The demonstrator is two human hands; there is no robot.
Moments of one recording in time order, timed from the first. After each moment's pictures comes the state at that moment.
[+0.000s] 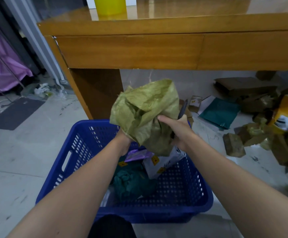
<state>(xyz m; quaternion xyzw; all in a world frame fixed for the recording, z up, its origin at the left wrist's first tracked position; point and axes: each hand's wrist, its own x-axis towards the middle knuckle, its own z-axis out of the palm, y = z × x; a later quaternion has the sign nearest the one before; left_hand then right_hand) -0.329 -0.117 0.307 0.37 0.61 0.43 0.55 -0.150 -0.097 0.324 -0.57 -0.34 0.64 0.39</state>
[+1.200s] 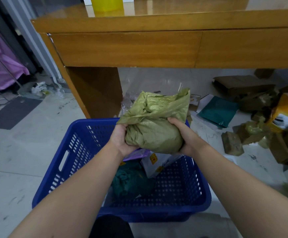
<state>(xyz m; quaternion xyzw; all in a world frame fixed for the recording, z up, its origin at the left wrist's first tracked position) -0.318 -0.126 0.318 0.14 0.41 0.51 0.74 -0.128 -0.109 0.311 -0.53 -0.27 0.73 0.34</state>
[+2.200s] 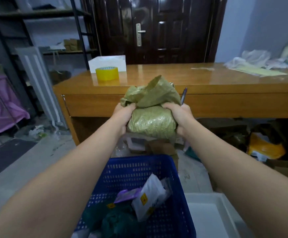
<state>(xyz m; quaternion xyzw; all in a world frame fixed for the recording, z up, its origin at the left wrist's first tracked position) -0.279 -0.091 0.510 0.41 0.56 0.53 0.48 -0.108 -0.101 0.512 -0.50 -0.38 0.54 0.56</state>
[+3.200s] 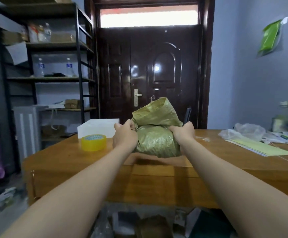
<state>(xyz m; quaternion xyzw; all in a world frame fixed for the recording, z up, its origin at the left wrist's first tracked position) -0.229 0.060 0.634 0.56 0.68 0.47 0.04 -0.059 0.081 0.639 -0.57 -0.47 0.28 0.61</state>
